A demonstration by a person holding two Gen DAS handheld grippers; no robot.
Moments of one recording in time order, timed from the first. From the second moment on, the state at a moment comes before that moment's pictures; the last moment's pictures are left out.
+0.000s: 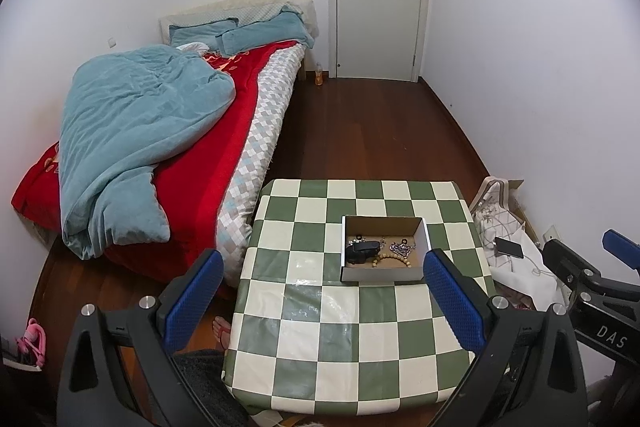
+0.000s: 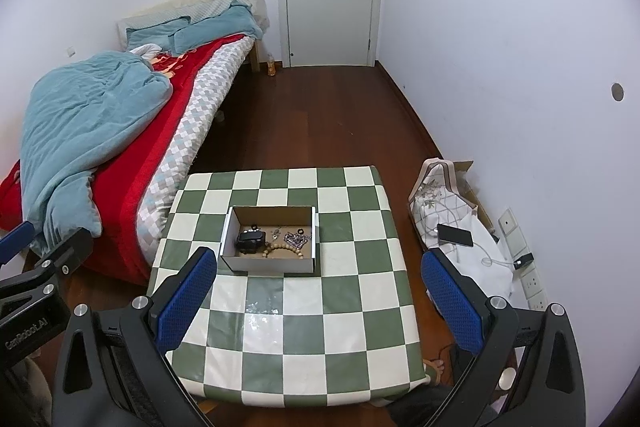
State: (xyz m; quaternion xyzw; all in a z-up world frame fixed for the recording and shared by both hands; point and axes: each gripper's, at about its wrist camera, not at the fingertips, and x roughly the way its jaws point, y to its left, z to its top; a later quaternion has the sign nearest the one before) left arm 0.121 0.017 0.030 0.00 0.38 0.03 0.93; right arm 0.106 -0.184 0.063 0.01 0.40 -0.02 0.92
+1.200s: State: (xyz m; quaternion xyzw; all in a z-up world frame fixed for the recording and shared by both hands) left arm 0.122 0.017 0.036 0.00 0.37 0.02 0.93; right arm 0.105 -0.176 0.065 0.01 0.40 -0.01 0.91
